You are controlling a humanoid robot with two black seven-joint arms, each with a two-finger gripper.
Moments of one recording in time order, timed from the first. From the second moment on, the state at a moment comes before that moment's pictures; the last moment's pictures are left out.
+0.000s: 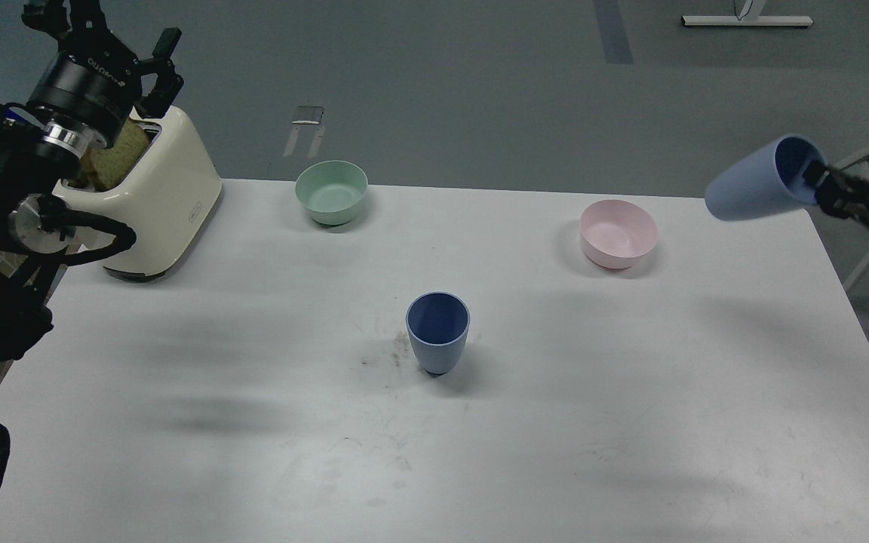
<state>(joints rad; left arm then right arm) -0.69 0.50 -1.16 -0.85 0.45 -0.37 -0.33 0.29 -0.66 1.53 1.55 -1.85 0.49 0.04</state>
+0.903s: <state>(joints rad) -0.69 0.50 -1.14 -0.86 0.45 -0.37 -0.33 0.92 -0.43 0.62 1.57 -1.81 0.49 -0.06</state>
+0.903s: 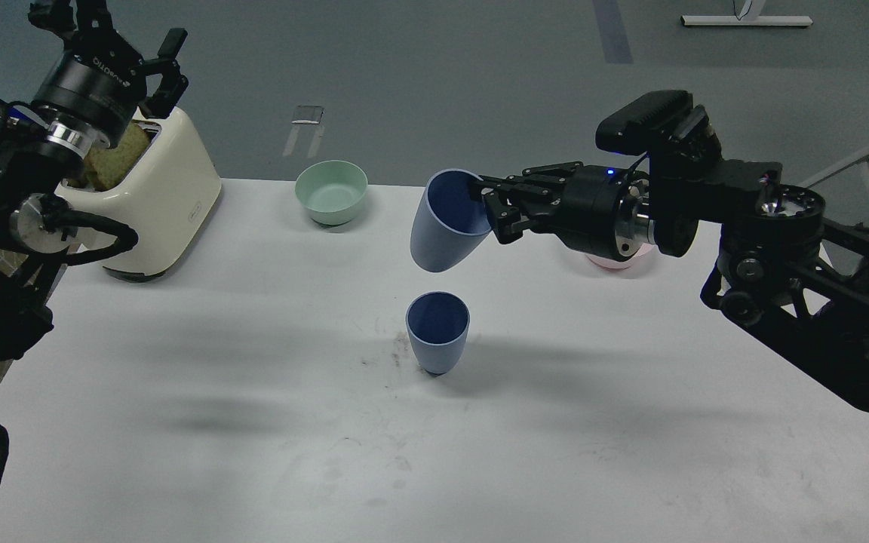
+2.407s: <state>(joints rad) -0.70 0.50 -1.14 -0.87 0.45 -0.37 -0.33 0.87 -0.38 0.61 1.57 -1.85 0.49 -0.07</state>
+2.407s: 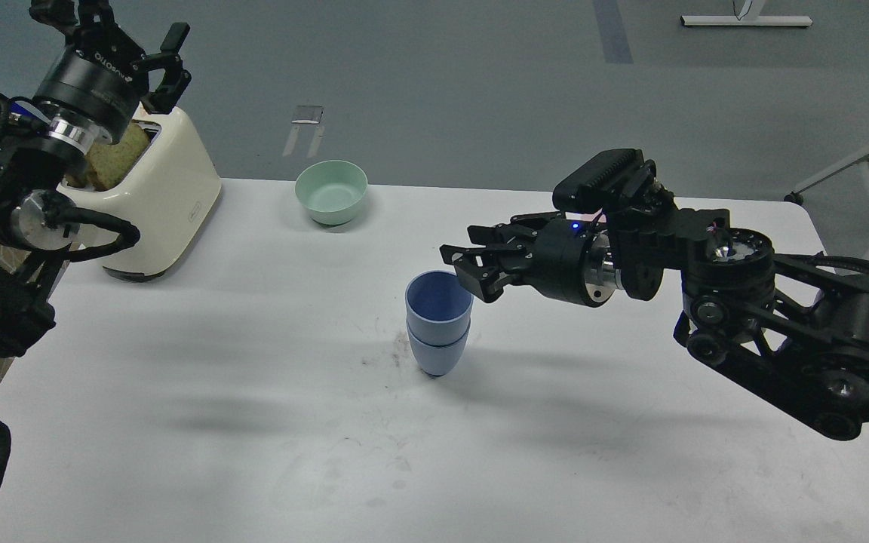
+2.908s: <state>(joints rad) -0.70 0.50 -1.16 -0.87 0.43 -0.39 -0.34 0.89 -0.23 1.42 1.42 -1.78 0.49 -0.06</state>
